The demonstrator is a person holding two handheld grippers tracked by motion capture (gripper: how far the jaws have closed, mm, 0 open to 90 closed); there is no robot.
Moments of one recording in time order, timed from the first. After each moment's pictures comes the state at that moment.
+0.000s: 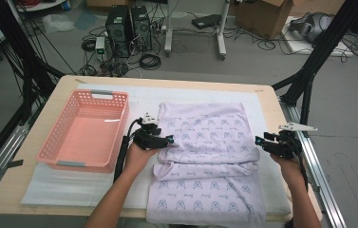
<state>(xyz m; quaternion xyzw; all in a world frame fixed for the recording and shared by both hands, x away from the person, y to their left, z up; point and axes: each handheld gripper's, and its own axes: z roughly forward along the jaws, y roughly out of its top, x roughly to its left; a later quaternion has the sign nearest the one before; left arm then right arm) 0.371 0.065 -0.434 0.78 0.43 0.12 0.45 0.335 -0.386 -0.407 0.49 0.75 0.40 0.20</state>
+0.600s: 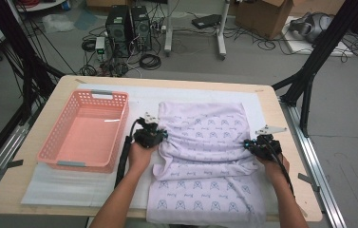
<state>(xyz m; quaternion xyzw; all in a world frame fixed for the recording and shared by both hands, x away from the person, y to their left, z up) 0.394 0.069 -0.435 0.74 0.49 0.16 0.44 0.357 -0.350 -0.441 0.44 0.80 0.34 0.22</state>
